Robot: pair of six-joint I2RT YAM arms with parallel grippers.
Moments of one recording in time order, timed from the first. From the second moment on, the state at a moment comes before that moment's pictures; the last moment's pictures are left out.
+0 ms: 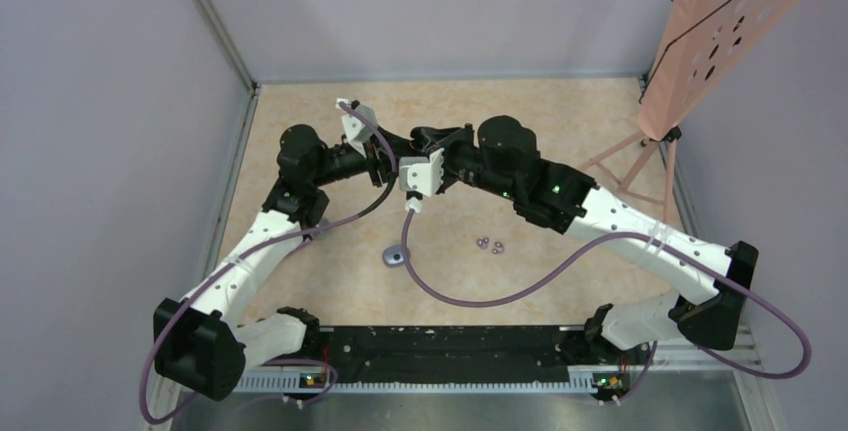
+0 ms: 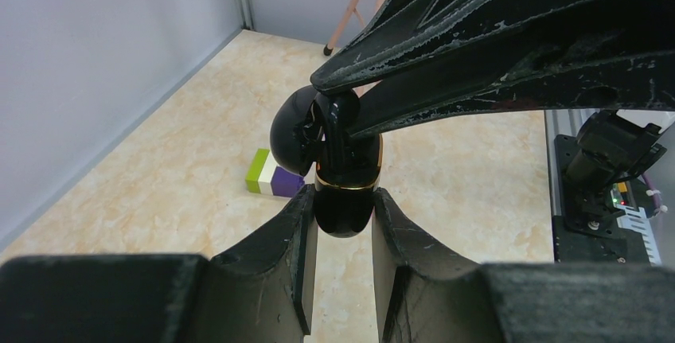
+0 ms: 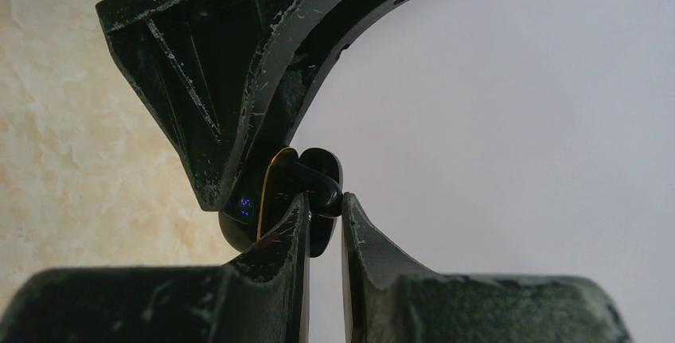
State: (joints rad) left arm -0.36 1.13 0.88 0.36 0.89 -0.08; right arm 1.00 1.33 1.38 -0.26 0.02 -1.18
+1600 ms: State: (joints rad) left arm -0.36 1.13 0.88 0.31 0.93 -0.01; right arm 0.84 1.45 1.81 -0.79 -0.31 -0.89
